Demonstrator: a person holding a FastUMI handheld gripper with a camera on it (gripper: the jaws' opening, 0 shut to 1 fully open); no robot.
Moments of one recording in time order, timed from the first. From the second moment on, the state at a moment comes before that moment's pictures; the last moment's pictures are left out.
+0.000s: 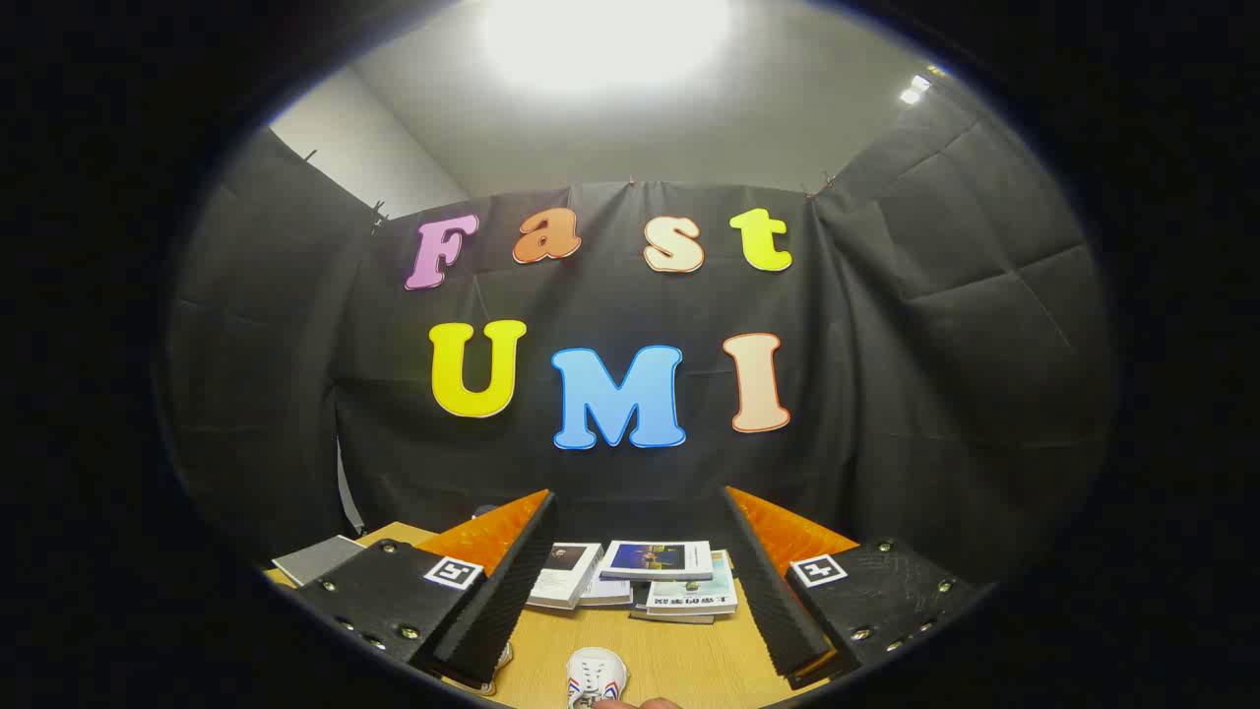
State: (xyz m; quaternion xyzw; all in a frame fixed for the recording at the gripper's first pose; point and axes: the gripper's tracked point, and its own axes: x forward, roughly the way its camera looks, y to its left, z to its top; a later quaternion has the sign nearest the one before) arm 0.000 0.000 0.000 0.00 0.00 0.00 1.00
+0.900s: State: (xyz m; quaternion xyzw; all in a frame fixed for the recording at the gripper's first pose) arm 0.021 0.021 -0.010 0.01 0.01 0.03 1.00
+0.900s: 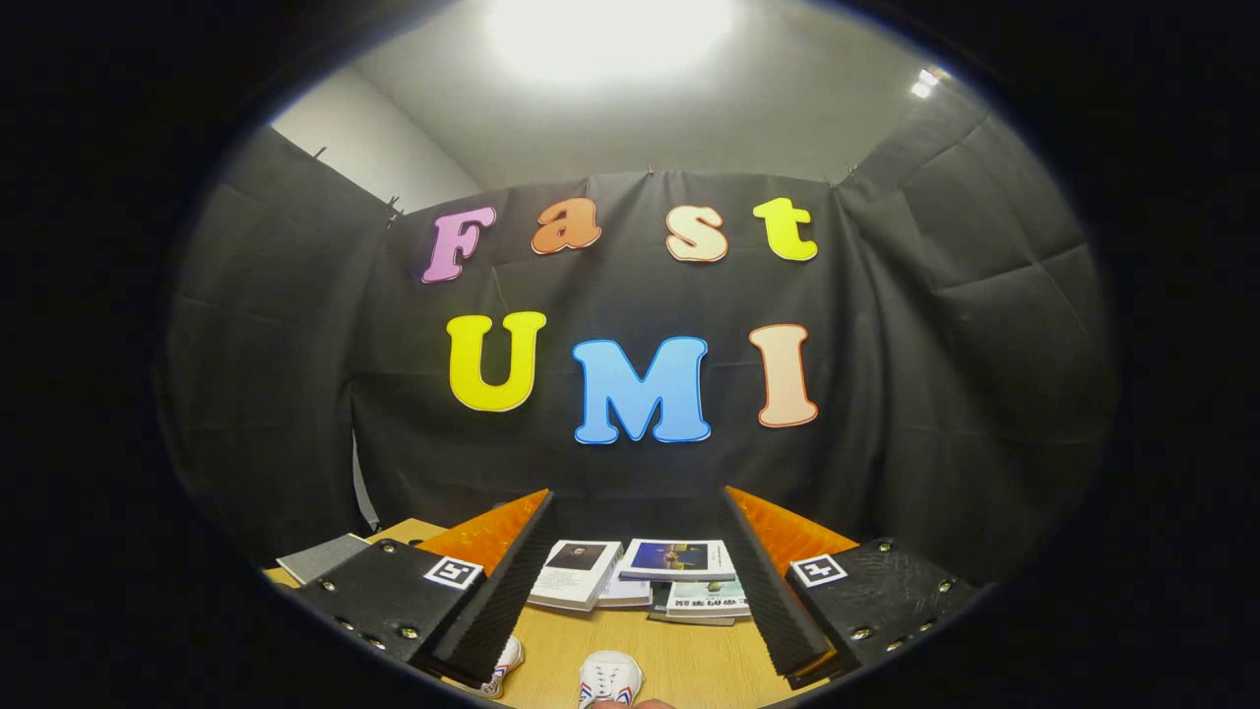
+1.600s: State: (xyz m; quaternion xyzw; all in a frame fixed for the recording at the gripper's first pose) arm 0.057 0.127 -0.068 0.11 0.12 0.19 0.97
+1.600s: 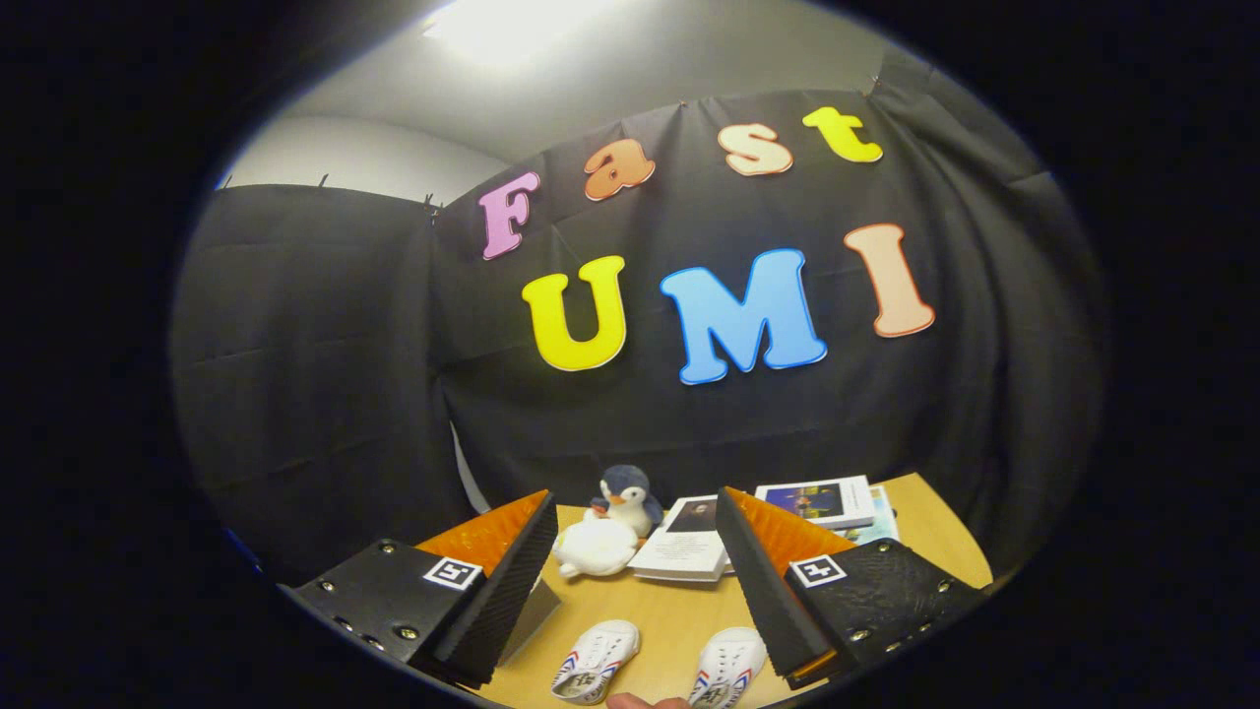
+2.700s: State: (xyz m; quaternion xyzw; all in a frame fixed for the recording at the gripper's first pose) arm 0.041 0.343 -0.287 0.33 0.47 0.37 0.73
